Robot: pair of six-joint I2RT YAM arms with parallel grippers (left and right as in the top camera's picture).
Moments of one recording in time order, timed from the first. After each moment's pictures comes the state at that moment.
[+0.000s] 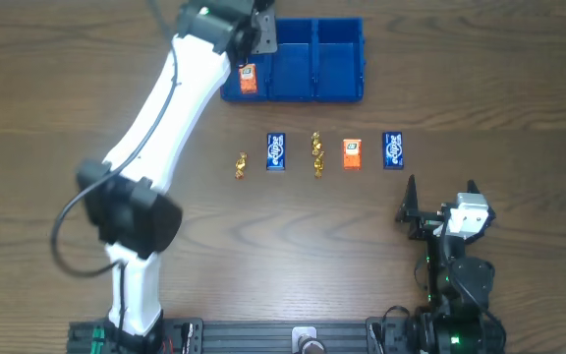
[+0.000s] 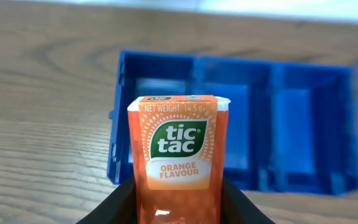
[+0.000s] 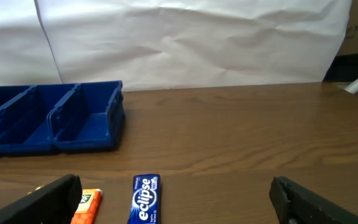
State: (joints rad) left arm -0.45 2.15 2.20 -1.01 -0.21 -0.43; right arm 0.02 0.01 0.01 -0.07 0.11 0.03
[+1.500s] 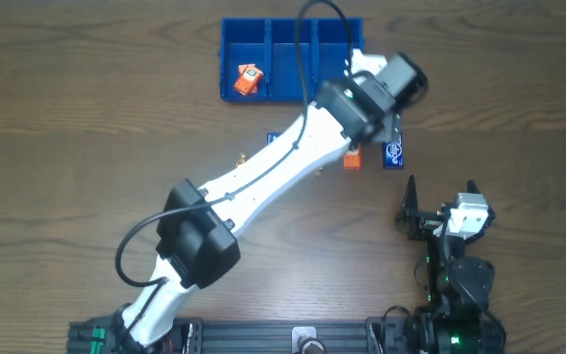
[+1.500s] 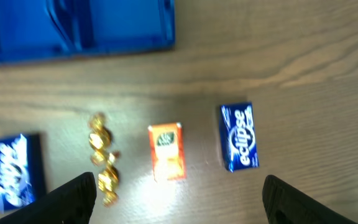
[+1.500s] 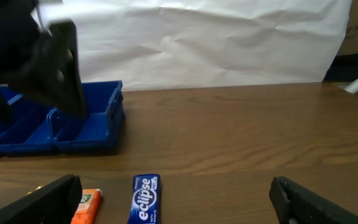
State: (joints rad) left arm -0.90 2.24 2.19 -1.06 -0.21 -0.73; right arm 0.02 0.01 0.01 -0.07 0.11 0.03
